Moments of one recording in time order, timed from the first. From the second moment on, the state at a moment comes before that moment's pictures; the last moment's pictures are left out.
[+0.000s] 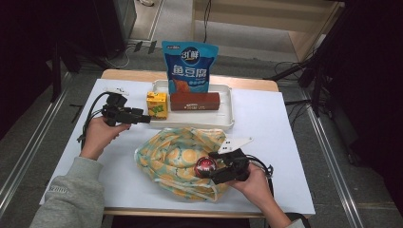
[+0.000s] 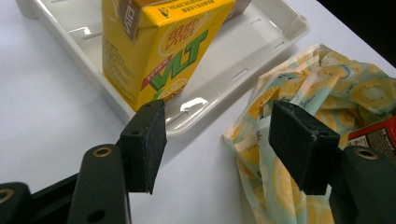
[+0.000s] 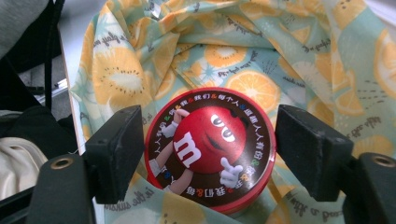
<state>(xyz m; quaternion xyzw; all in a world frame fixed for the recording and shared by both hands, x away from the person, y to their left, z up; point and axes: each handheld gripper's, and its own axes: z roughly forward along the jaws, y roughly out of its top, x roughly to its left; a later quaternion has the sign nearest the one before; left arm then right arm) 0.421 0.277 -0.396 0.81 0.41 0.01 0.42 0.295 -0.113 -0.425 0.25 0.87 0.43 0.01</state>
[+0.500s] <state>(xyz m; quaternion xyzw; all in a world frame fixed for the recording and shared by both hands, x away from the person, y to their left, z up) 0.422 0.276 -0.397 0.81 0.41 0.01 0.42 0.294 -0.103 -0.442 0.25 0.88 0.40 0.01</state>
